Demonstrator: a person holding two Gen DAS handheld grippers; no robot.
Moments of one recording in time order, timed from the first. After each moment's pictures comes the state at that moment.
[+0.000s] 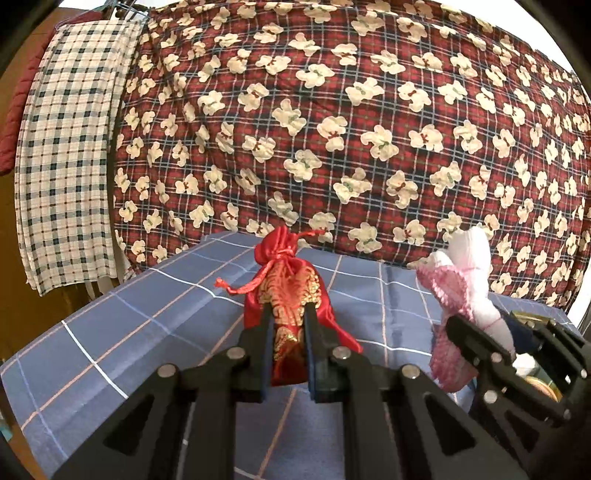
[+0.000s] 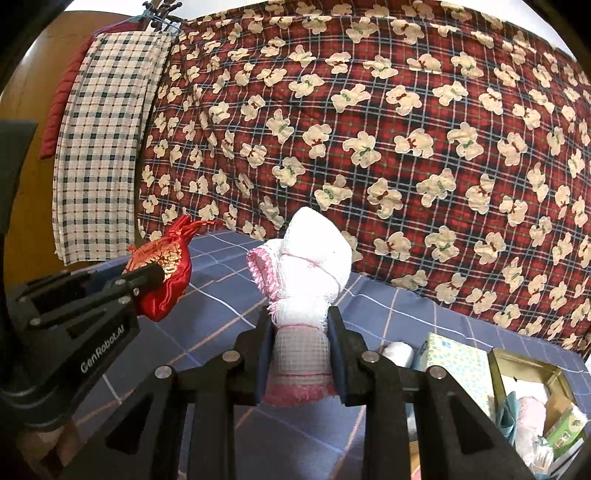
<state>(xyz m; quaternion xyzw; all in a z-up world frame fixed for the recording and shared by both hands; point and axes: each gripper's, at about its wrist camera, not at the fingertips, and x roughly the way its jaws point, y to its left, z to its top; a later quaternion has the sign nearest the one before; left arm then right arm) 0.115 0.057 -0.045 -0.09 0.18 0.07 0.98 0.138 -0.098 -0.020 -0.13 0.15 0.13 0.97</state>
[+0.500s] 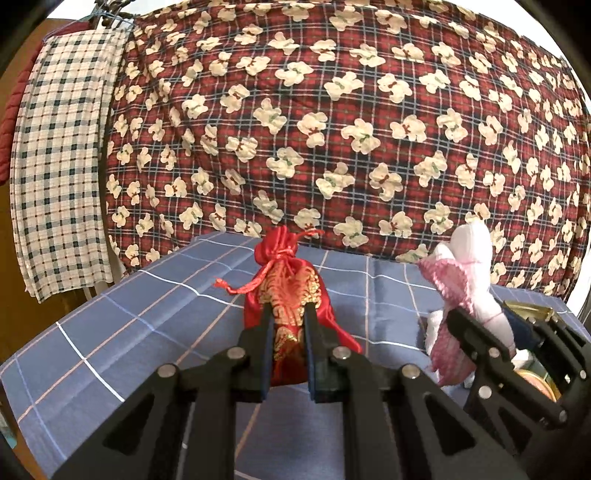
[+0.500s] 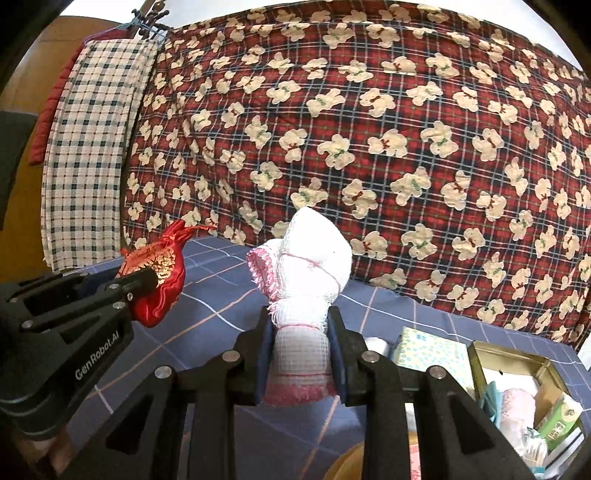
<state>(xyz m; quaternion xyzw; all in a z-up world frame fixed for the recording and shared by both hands) 0.114 0.032 -0.045 -0.07 0.18 0.06 0.98 0.133 -0.122 -0.021 -0.12 0.13 0.11 0.98</state>
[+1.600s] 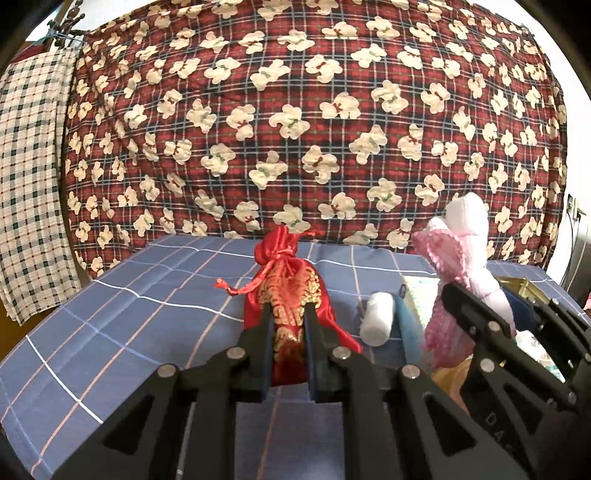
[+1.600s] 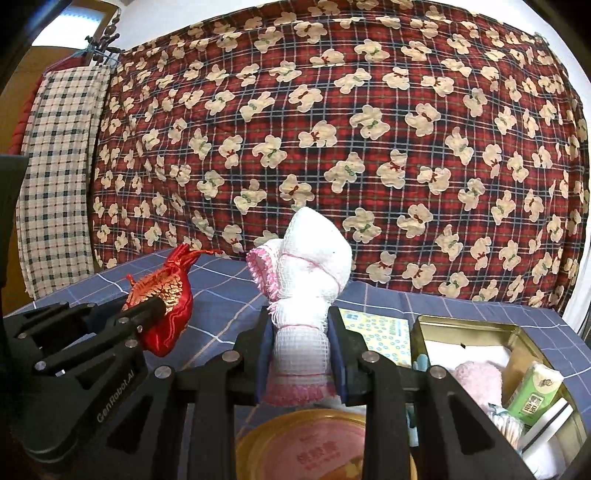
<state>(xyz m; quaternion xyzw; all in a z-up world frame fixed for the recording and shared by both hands) 0.121 -0.041 -0.042 -0.03 0.20 0.00 0.98 0.124 -0.188 -0.015 -0.06 0.13 0.05 0.99</state>
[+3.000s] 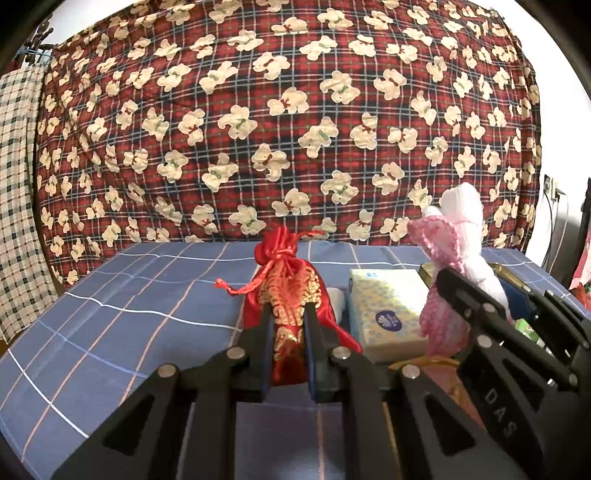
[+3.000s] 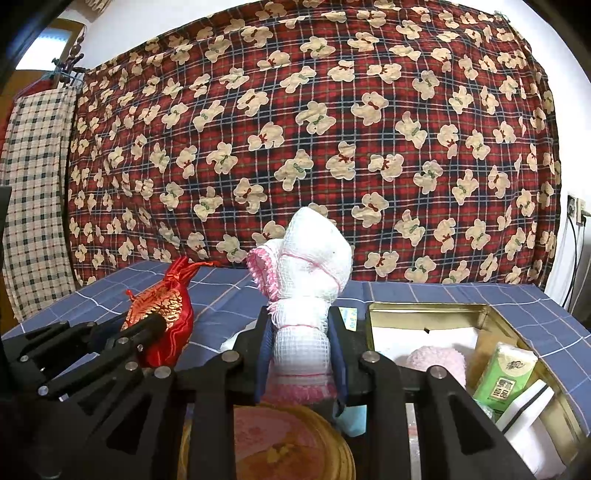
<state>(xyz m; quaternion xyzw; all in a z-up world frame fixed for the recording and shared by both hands) 0.122 -0.088 -0.040 0.00 0.20 -0.05 0.98 0.117 -0.232 -0.013 -0.02 0.13 0.00 0.99</state>
